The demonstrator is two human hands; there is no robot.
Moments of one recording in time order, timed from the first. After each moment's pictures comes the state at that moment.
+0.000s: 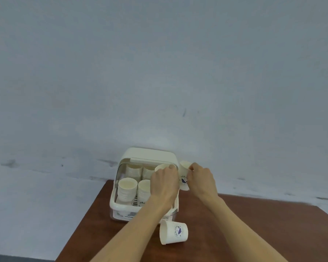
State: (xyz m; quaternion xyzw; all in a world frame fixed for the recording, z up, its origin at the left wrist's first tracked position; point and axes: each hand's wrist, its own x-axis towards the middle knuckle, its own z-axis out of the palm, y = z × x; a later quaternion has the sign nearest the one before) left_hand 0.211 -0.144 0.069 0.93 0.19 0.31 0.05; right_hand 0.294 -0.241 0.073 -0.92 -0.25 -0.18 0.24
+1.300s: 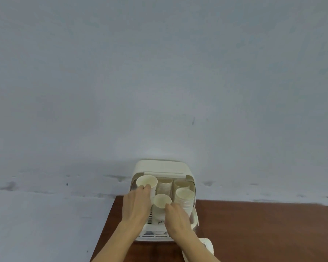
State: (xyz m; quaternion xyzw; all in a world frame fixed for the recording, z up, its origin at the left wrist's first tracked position) left_hand 0.159 -0.013 0.028 0.94 0.21 0.28 0.01; right_hand 0.250 -0.122 -0.028 -0.94 -0.31 -0.08 0.12
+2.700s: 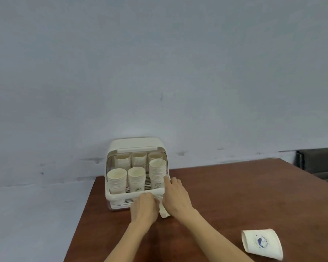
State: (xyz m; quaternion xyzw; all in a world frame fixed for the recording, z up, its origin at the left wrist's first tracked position) left_hand 0.158 -0.117 -0.053 0.95 0.18 0.17 0.16; right_hand 0.195 -0.223 -0.015 -0.94 -0.27 -0.13 0.17
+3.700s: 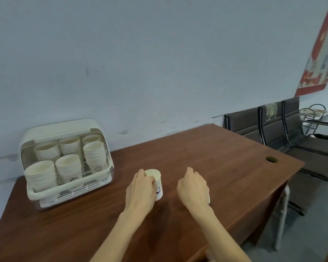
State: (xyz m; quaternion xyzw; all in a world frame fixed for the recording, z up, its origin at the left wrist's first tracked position) left_hand 0.151 -0.267 -0.038 0.97 -0.03 0.17 0.18; right_hand 0.152 -0.416 -0.028 -0.96 0.09 -0.15 0.22
